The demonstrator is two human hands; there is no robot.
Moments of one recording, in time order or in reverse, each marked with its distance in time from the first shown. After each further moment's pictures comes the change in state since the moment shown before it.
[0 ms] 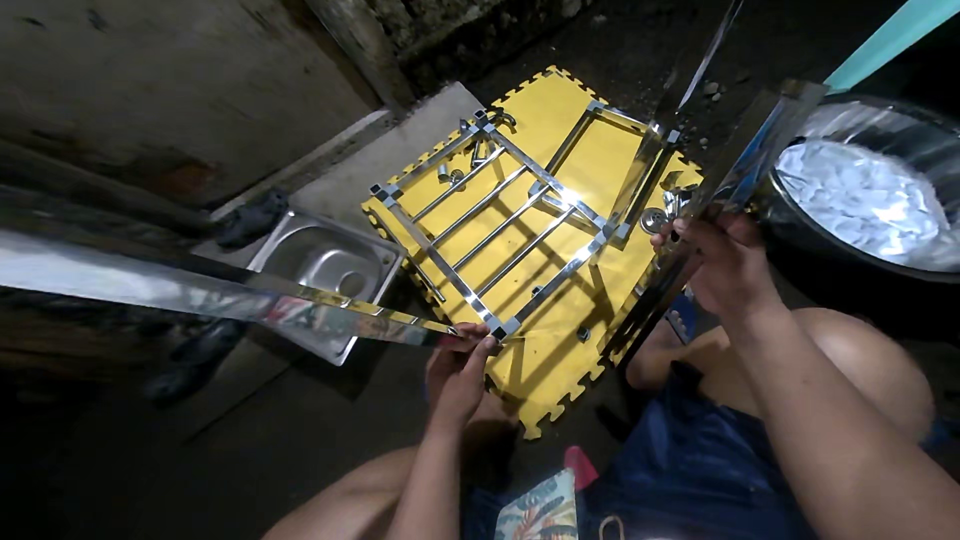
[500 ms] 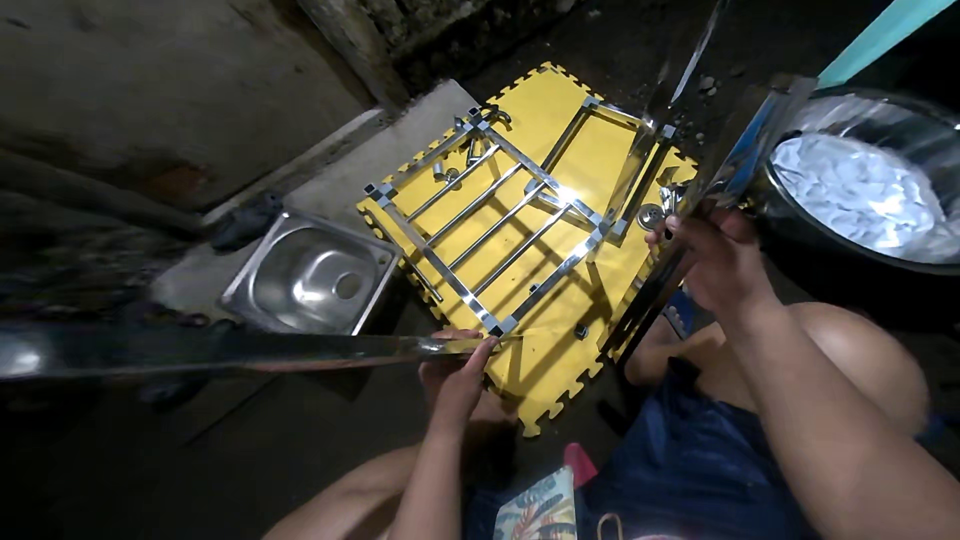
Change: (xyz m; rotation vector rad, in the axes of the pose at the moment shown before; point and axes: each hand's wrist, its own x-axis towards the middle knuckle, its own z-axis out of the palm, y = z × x) left_hand -0.002 0.003 0.011 0.061 0.163 -0.044; right_hand -0.001 0.000 -0.001 -0.031 -0.014 -0.001
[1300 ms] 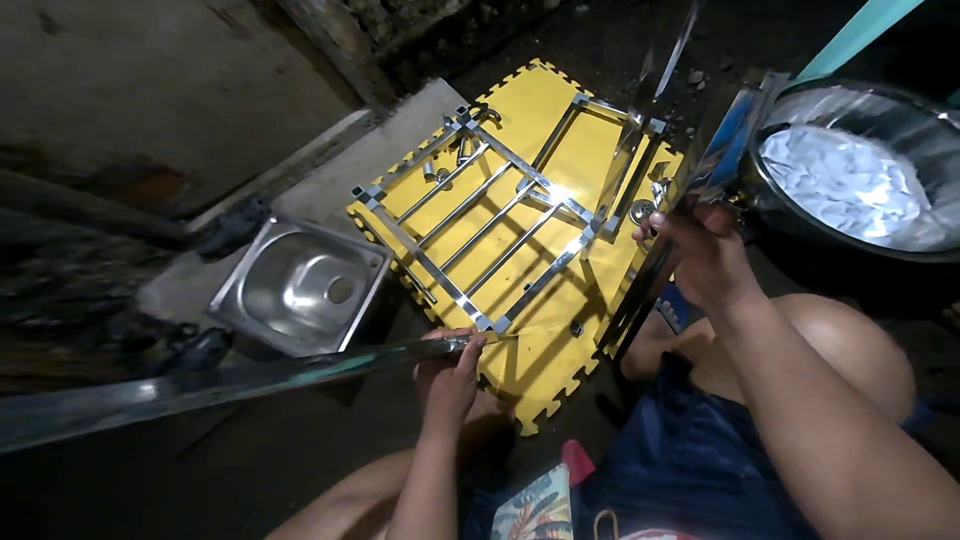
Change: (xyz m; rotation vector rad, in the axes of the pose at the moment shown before) left_hand 0.002 -0.008 -0.002 0.095 -0.029 0.002; right_hand 0.000 0.001 0.000 -0.039 -0.017 -0.013
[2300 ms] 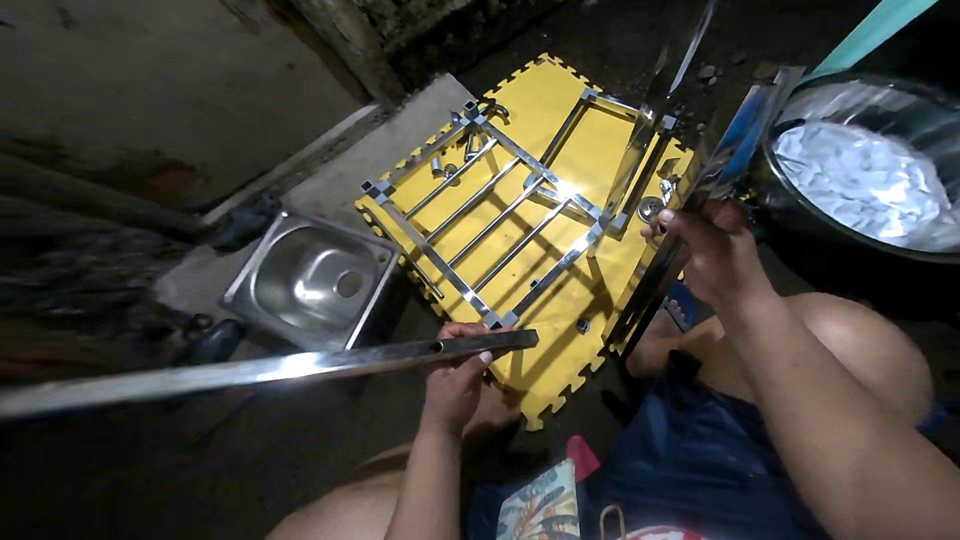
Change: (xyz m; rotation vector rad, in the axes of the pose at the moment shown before) left_hand 0.000 0.008 -0.015 -0.579 -0.364 -0.091; right_hand 0.000 0.001 0.002 -0.022 0.004 -0.002
